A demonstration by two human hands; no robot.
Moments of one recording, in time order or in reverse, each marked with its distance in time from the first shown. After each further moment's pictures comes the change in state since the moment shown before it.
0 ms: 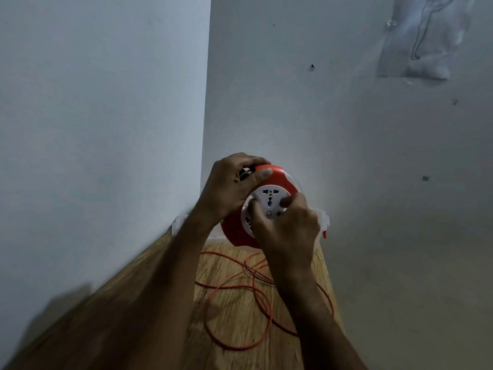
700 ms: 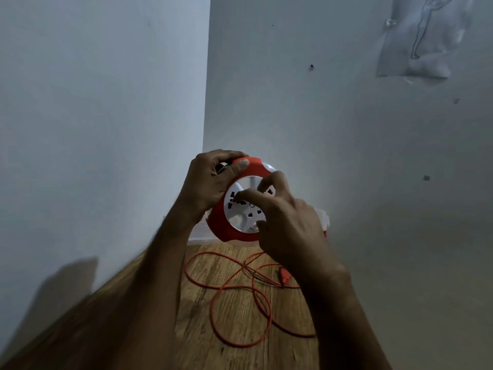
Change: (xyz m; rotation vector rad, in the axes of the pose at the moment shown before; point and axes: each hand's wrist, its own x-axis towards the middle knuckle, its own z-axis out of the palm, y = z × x) left_hand -0.003 -0.015 -0.023 -0.071 0.070 -0.102; right_hand 0.023 -0.017 -0.039 -0.457 -0.580 -0.464
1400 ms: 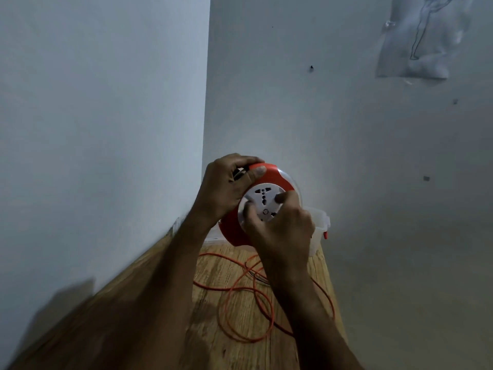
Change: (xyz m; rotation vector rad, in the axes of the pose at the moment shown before) left_hand 0.001 0.006 0.021 0.059 0.001 0.103; right_hand 0.003 -0.018 0.043 0.477 0.545 0.443
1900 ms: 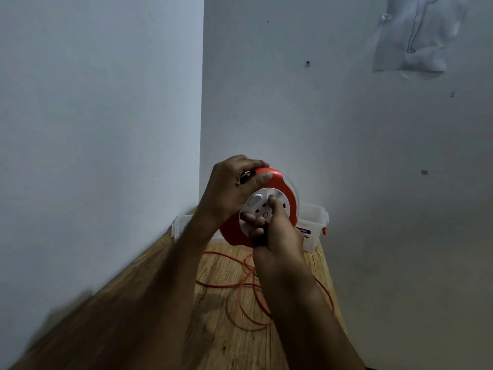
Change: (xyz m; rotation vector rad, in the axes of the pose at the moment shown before) left_hand -0.003 0.003 0.011 0.092 -0.041 0.125; right_hand 0.001 -0.013 -0.001 1.226 -0.031 1.210
